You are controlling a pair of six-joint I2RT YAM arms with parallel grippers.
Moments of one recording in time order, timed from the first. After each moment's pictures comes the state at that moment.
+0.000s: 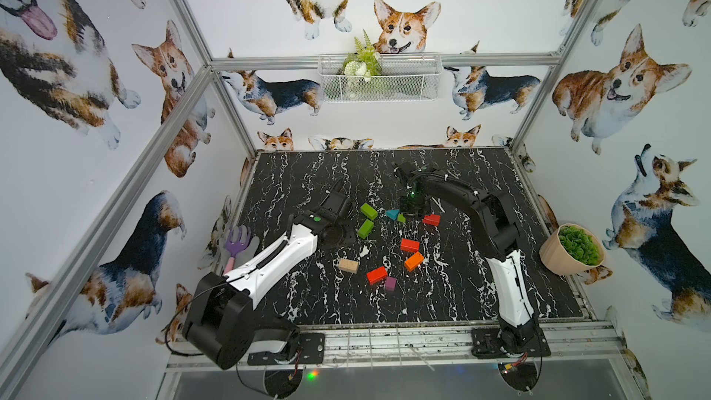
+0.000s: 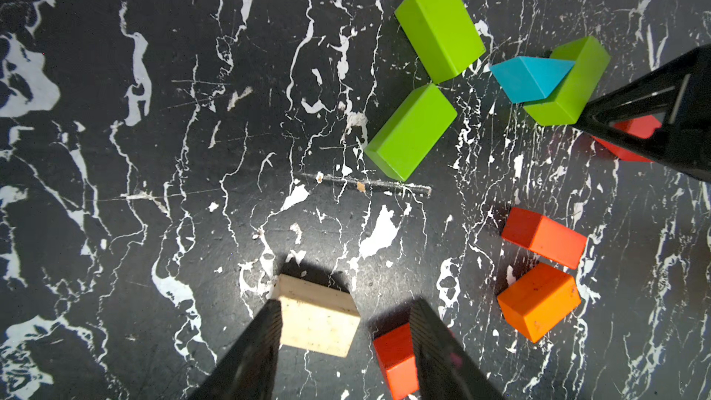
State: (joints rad) left arm -0.55 1.36 0.97 -0.73 -0.02 -0.72; right arm 0.60 2.22 1.82 -1.07 0.03 0.65
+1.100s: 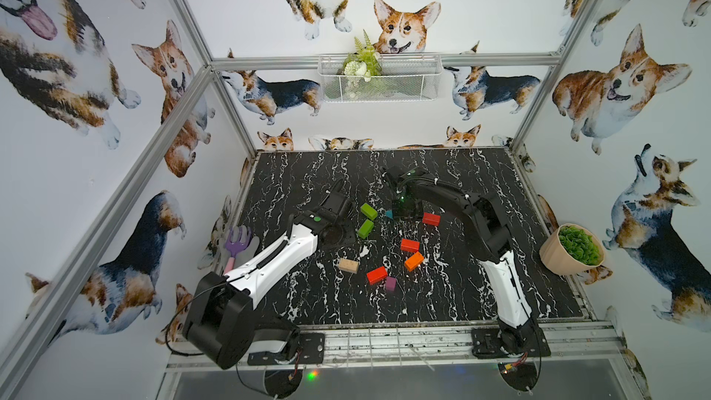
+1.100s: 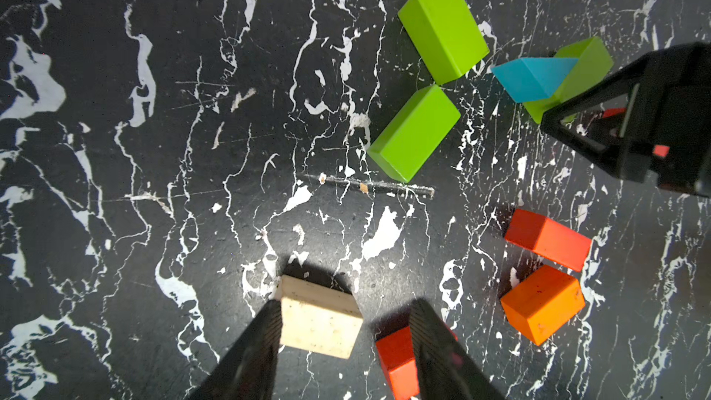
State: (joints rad) left arm -0.55 1.36 0.97 -0.73 -0.03 -0.72; right arm 0.67 2.25 1.88 -1.10 0.11 0.63
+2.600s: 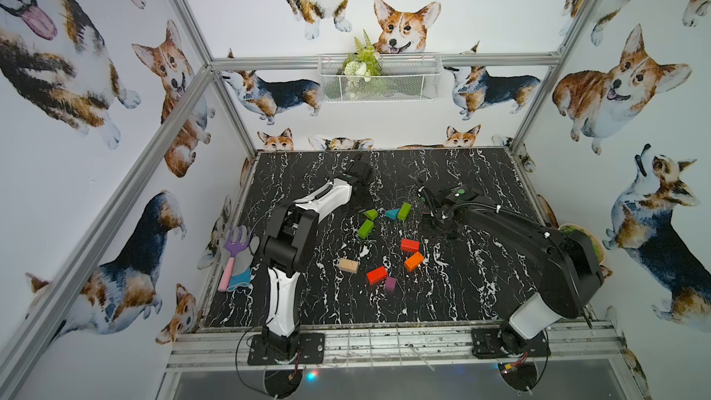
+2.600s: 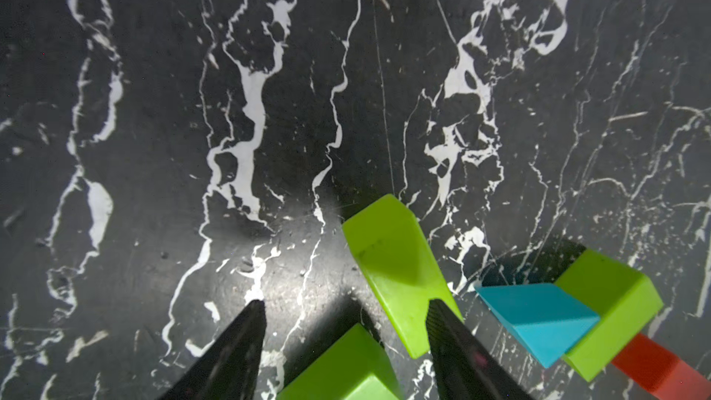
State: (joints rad) left arm -0.48 2.06 1.57 -0.75 -0.01 -0.78; right arm 0.69 1.60 1.28 -1.04 0.10 0.67
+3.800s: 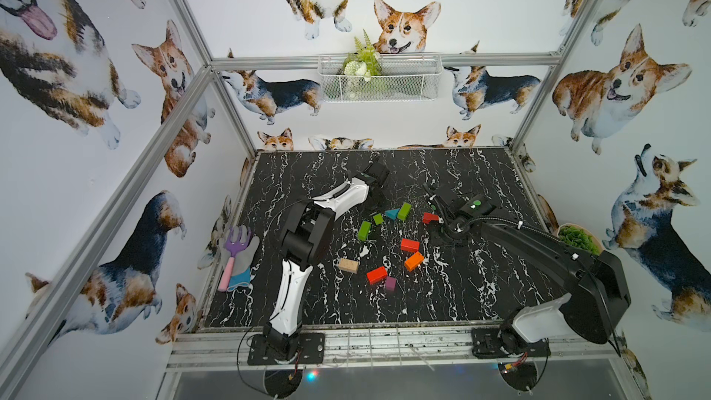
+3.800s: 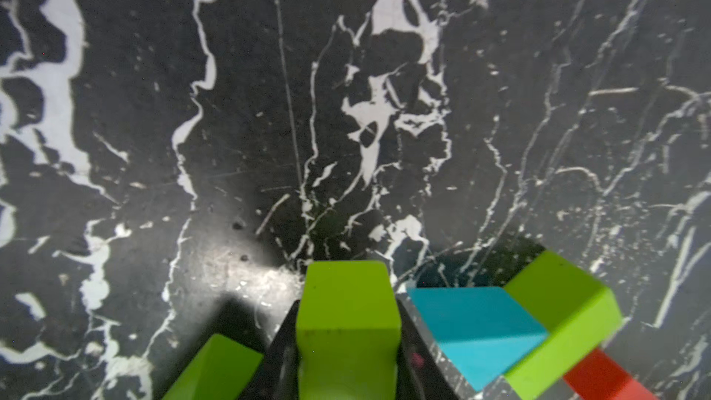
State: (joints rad) left arm -0.58 2.18 1.73 -0.80 0.02 -0.96; right arm 0.71 1.43 1.16 -1.02 0.08 0.69
